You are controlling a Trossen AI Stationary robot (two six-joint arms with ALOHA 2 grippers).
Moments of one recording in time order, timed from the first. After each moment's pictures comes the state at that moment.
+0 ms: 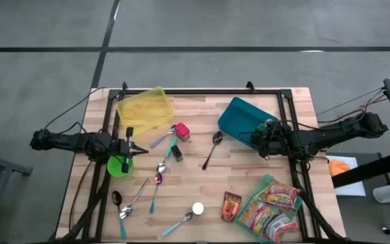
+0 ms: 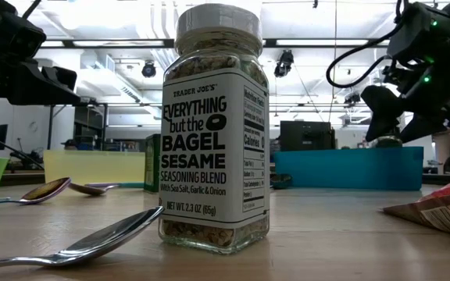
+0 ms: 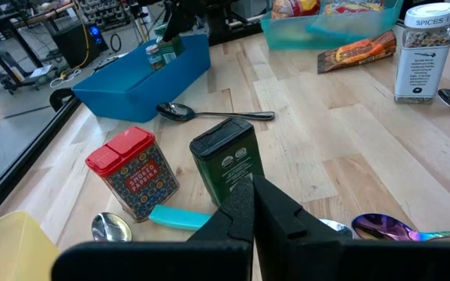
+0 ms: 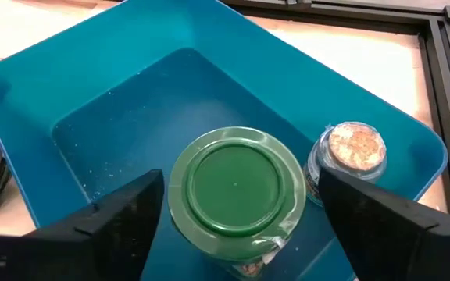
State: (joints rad) left arm -0.15 0.08 0.11 -0.36 -0.14 0.20; right arm 0.13 0.97 0.42 -0.74 0.87 1.35
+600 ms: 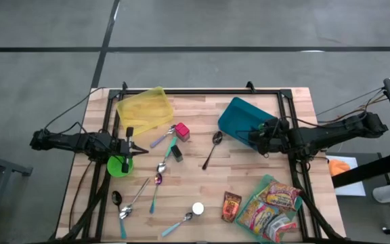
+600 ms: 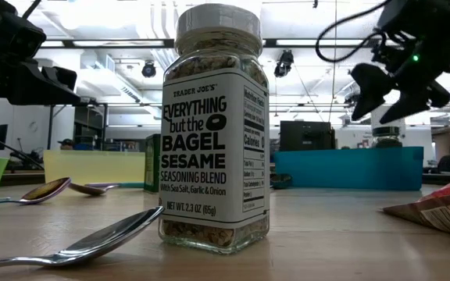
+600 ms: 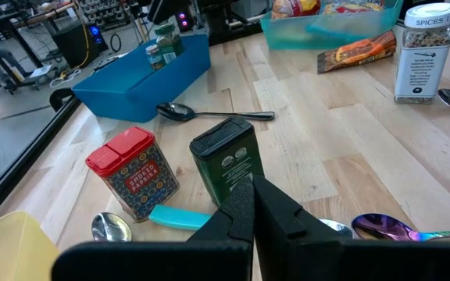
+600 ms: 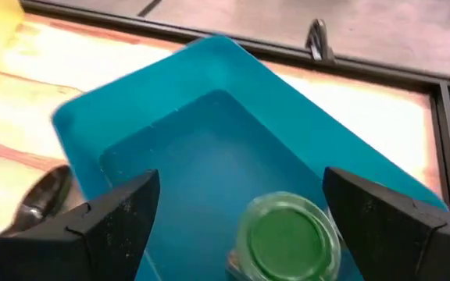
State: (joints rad) left arm -0.15 0.08 0.11 -0.36 -0.14 0.20; right arm 0.13 0.96 0.54 -0.75 0.92 1.19
